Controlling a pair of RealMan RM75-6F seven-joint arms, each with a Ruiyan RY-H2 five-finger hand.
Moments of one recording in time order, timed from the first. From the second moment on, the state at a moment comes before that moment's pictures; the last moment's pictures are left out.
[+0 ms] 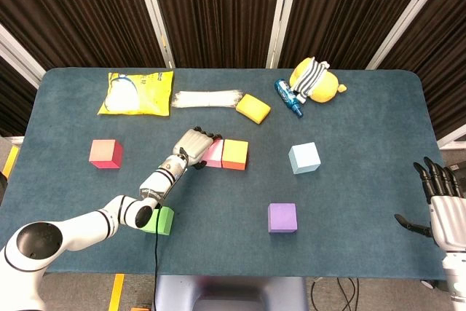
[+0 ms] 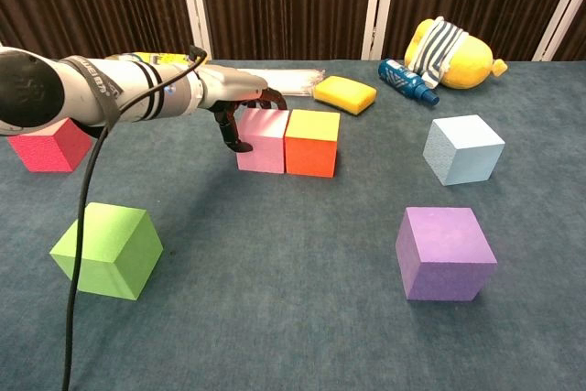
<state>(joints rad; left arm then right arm) -1.19 -1.68 -0.18 -1.03 0.87 0.54 0.37 0.05 -1.08 0.08 -1.64 -1.48 1.51 0.01</state>
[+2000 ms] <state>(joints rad) -0.95 -1.25 -0.11 -1.62 0.94 0.96 0.33 0.45 -1.13 0.15 -1.54 -1.46 0.97 0.07</state>
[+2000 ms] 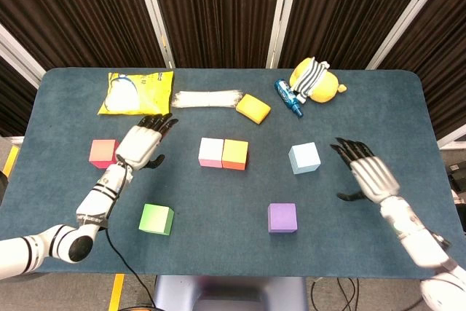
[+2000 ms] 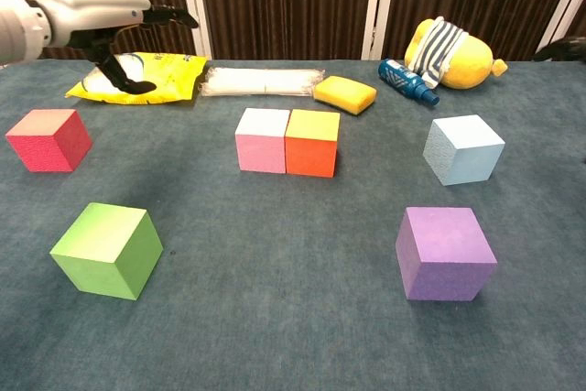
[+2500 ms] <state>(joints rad) -0.77 -1.15 -0.07 -1.67 1.15 1.08 0.16 0.73 -1.40 0.21 -1.16 -1.26 0.63 -0.02</state>
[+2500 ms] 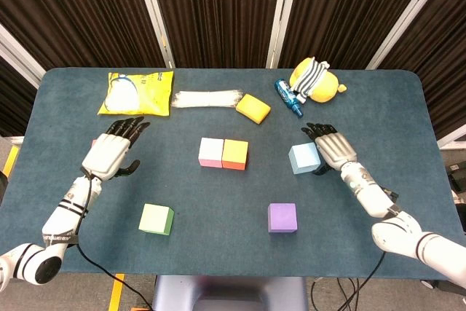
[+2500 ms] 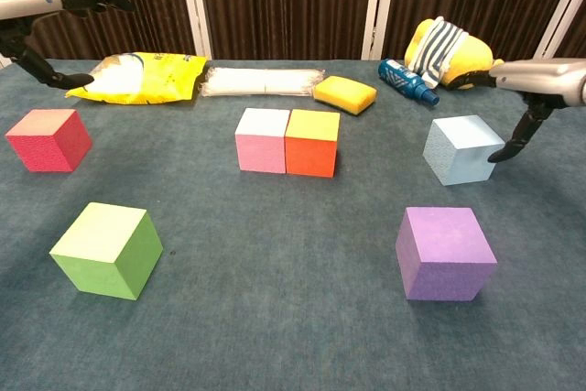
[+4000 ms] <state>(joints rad) -0.69 -1.12 -0.12 -1.68 1.29 1.01 0.03 1.01 -1.61 0.22 -1.20 -0.57 0.69 -0.43</state>
